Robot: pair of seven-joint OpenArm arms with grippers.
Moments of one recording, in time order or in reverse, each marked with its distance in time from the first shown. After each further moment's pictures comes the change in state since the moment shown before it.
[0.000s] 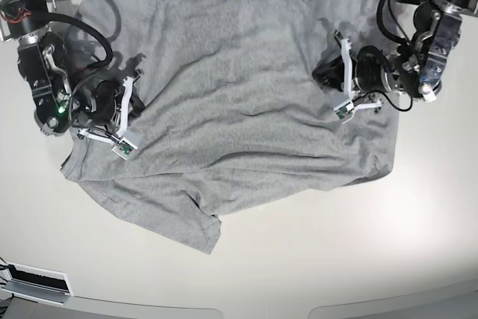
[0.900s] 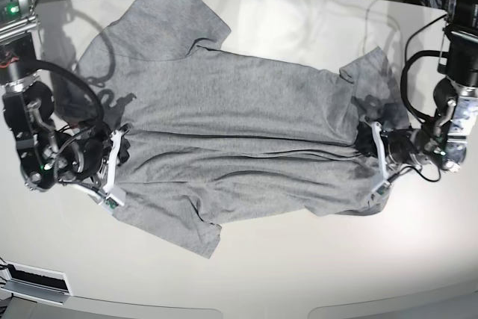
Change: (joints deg) left arm -23.8 -1.3 0.3 -19.8 -5.0 1.4 9.7; right arm 13.2 2.3 -0.3 -0.7 11.0 -2.9 -9.7
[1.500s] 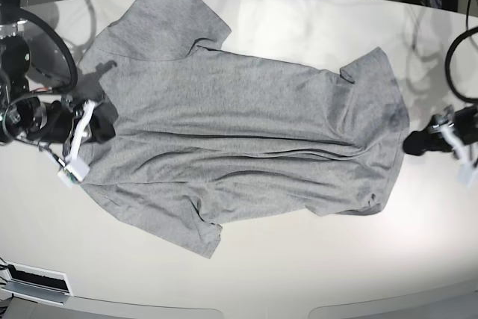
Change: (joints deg) left arm 16.6 -7.9 -30.9 7.1 -48.4 0.1 22.7; right arm -17.1 1.7 17.9 15.0 12.2 9.8 -2.6
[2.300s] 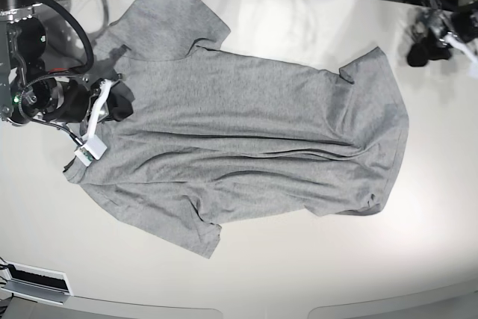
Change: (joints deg) left arm 22.5 12.3 -20.5 -0.2 2.3 0.1 2.3; right arm -3.1 -4.0 0.0 0.0 0.0 -0.2 -0.2
